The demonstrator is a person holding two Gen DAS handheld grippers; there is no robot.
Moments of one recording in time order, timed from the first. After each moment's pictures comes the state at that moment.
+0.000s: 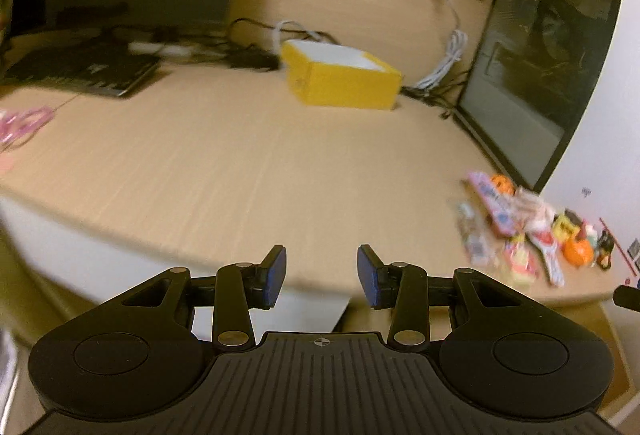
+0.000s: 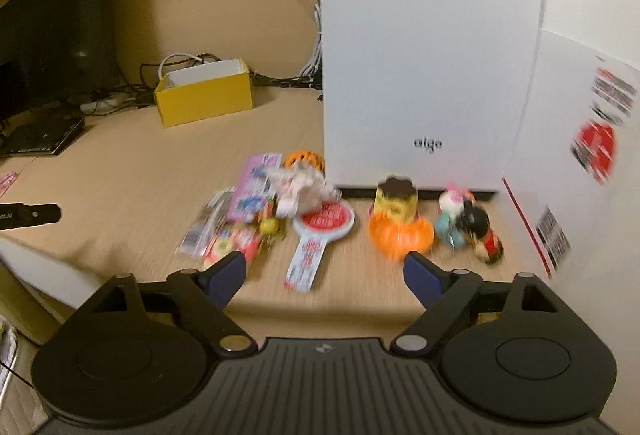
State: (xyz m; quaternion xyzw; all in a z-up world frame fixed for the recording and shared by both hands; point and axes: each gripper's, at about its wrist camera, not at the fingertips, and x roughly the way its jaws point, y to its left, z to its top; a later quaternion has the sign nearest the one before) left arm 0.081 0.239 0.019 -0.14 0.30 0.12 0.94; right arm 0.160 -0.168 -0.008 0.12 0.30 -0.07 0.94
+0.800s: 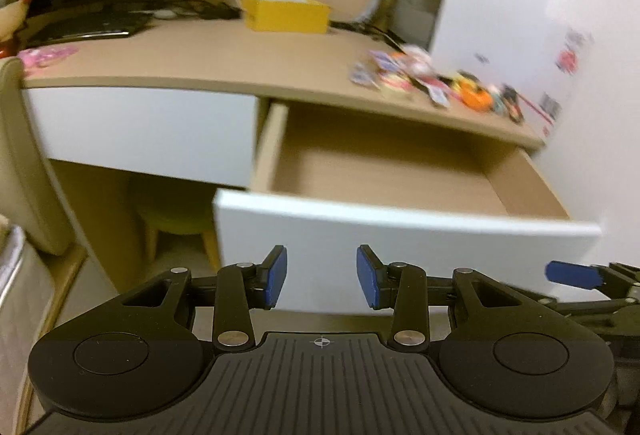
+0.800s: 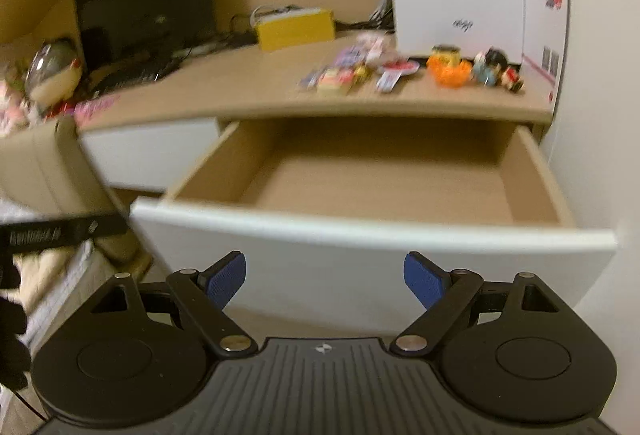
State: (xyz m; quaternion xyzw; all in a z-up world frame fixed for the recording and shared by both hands) left arm -0.086 0.044 -0.032 -0.10 0.33 0.09 0.94; right arm -0.028 -0.095 -0.093 0.13 0.30 0.03 0.94
